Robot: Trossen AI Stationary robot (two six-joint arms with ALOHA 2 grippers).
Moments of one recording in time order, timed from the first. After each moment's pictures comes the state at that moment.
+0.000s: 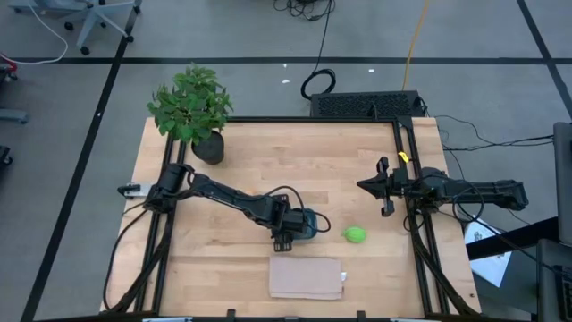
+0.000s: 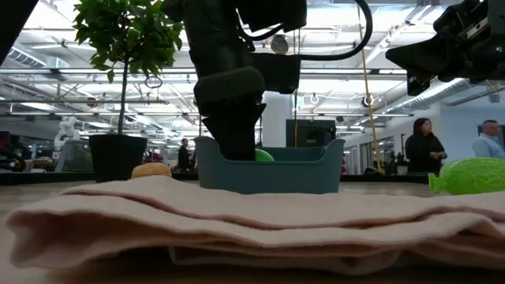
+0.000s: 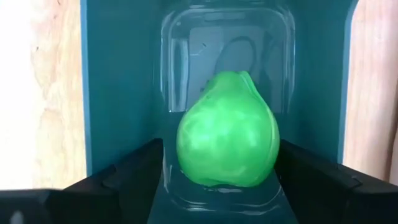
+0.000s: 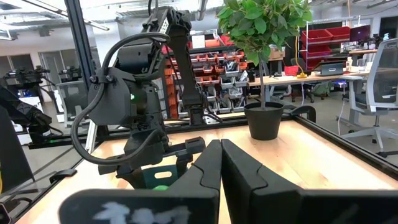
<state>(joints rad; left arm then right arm) -0.21 2.09 1.54 -0.73 -0.14 -0.23 -0.03 0.16 0.02 0.26 0.00 0.11</state>
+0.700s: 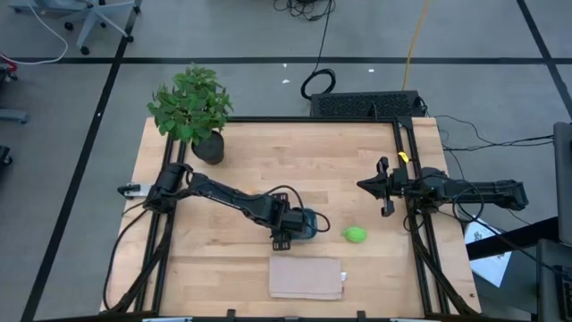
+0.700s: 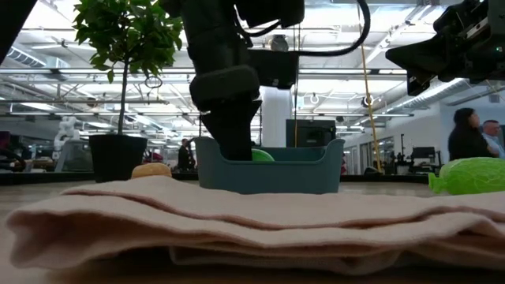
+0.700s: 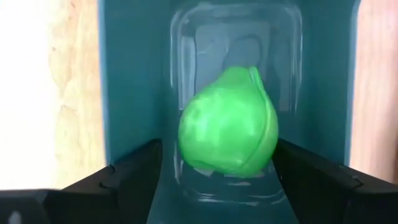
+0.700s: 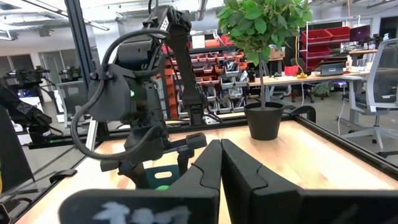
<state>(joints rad) -0.21 2.08 1.54 -0.75 -0.16 -0.21 -0.03 0.16 0.02 0.26 0.00 0.11</state>
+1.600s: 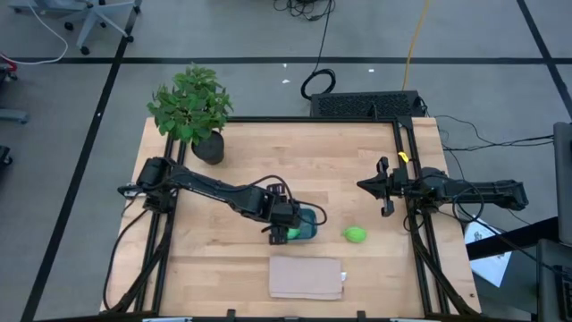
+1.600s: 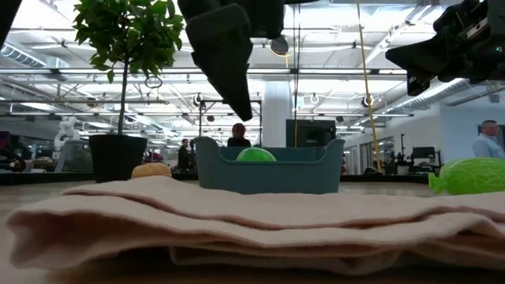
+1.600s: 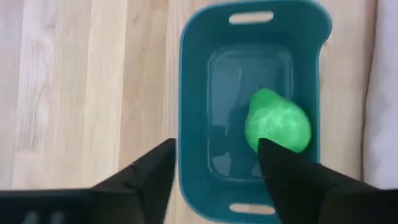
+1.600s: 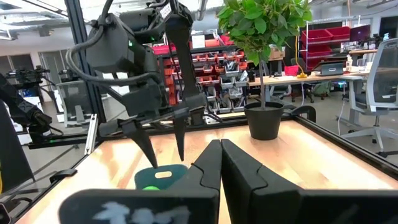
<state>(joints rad) -0.21 1.93 1.54 -0.81 -0.24 -0.19 -0.03 0.16 0.02 0.26 0.00 0.11</state>
